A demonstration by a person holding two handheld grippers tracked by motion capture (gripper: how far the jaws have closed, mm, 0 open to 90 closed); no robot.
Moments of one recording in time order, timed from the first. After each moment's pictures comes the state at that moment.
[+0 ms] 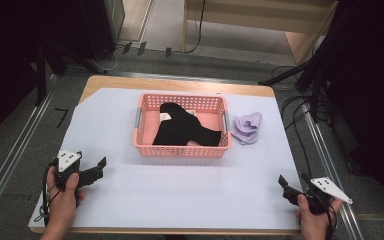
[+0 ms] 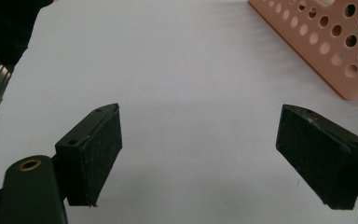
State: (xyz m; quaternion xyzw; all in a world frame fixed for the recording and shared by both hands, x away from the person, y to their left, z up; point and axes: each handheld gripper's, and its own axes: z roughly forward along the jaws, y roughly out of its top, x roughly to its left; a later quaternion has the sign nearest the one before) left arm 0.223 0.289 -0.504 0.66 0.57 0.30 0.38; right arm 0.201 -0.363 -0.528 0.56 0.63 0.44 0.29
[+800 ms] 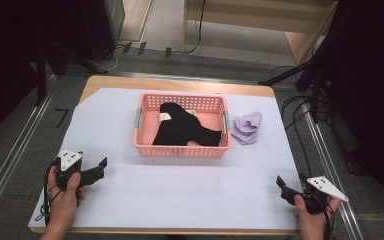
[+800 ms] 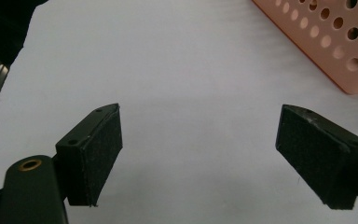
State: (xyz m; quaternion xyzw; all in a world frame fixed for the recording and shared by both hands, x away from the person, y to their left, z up) left arm 0.225 0.287 -0.505 0.67 0.57 0.30 0.37; right arm 0.203 -0.359 -0.530 0.56 0.65 0.43 0.29
